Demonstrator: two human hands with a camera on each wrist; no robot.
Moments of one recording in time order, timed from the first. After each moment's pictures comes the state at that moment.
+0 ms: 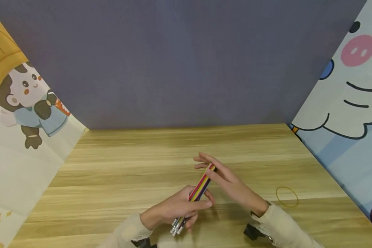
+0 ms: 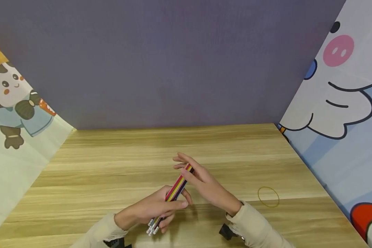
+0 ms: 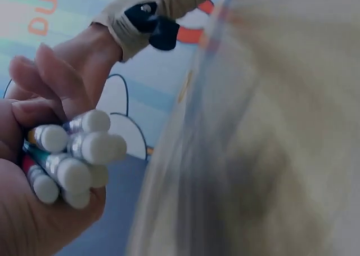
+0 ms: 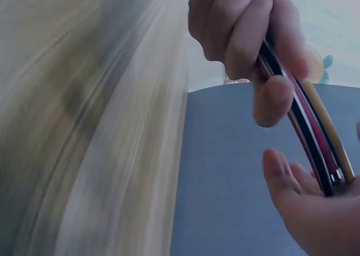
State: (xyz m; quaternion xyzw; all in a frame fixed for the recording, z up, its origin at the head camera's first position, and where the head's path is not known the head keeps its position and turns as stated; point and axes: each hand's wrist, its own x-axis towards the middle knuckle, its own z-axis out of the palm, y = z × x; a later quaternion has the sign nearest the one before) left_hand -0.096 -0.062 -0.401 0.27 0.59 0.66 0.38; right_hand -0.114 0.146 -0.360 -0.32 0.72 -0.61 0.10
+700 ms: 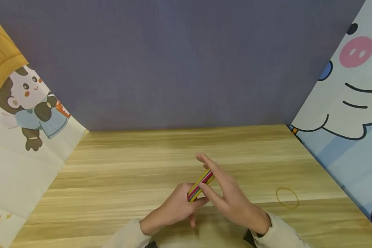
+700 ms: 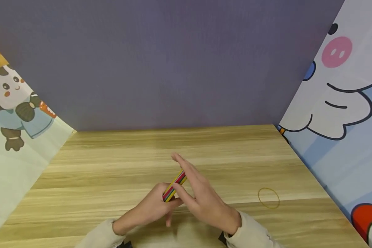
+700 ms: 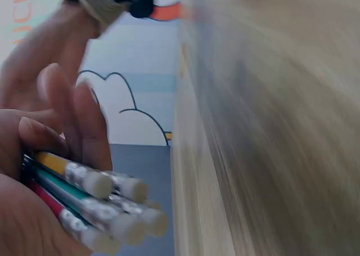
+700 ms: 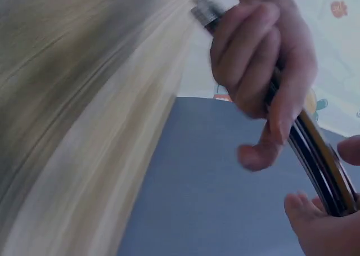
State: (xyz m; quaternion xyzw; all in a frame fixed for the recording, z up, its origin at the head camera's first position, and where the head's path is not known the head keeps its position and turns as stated) left_hand -0.087 -0.058 -0.387 0.30 0.74 0.58 0.17; right_hand -0.082 0.127 -0.340 -0.41 0.76 -0.47 -0.17
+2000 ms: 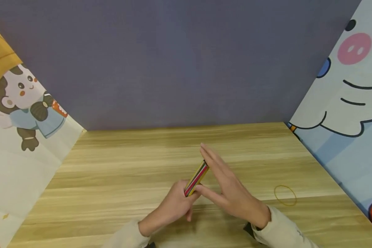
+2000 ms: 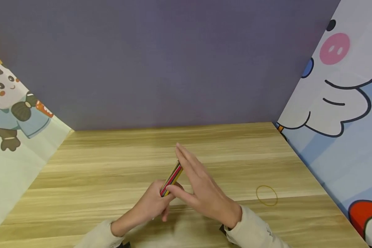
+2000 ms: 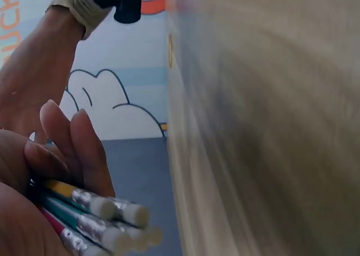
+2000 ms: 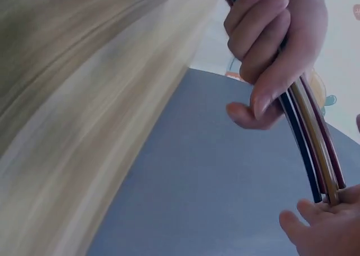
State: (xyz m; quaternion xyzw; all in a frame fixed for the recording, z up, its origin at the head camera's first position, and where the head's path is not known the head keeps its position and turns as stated) left_hand -0.086 -0.058 -0.383 0.22 0.75 0.60 0.15; right_hand -0.090 0.136 -0.340 -0.41 0.81 -0.38 -0.20
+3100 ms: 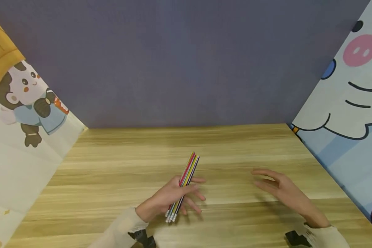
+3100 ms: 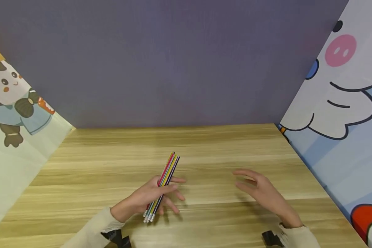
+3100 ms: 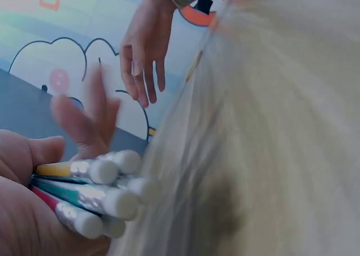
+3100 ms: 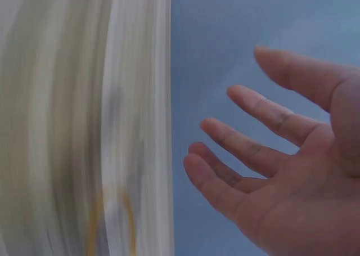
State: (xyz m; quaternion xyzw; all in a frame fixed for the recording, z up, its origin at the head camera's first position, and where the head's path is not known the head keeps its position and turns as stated) left_hand -0.112 -0.079 -0.402 0.15 0.60 0.71 0.34; right_hand -0.104 0.292 -0.387 -0.14 0.86 -0.48 0.09
